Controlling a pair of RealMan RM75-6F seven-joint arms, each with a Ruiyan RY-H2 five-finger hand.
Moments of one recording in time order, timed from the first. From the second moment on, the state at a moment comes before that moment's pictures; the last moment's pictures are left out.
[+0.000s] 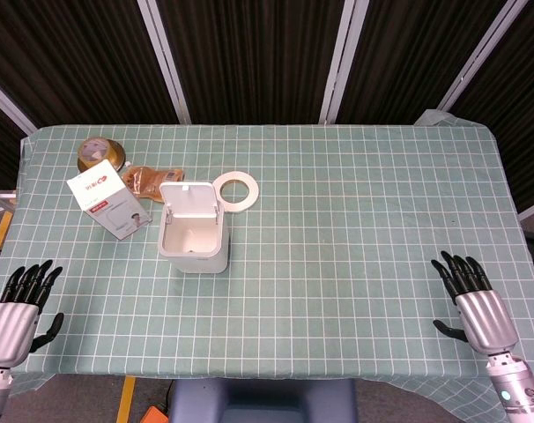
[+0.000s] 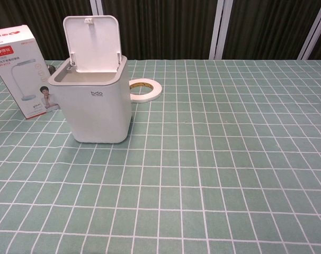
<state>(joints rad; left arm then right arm) -0.10 -1.15 0.00 -1.56 1.60 1.50 0.10 0.11 -1.16 0.00 -1.56 -1.62 1.45 -0.09</state>
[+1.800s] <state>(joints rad) -0.98 -1.21 -0.37 -1.87 0.52 0.95 0.46 0.08 -1.08 -0.05 -1.60 -1.72 1.52 -0.01</state>
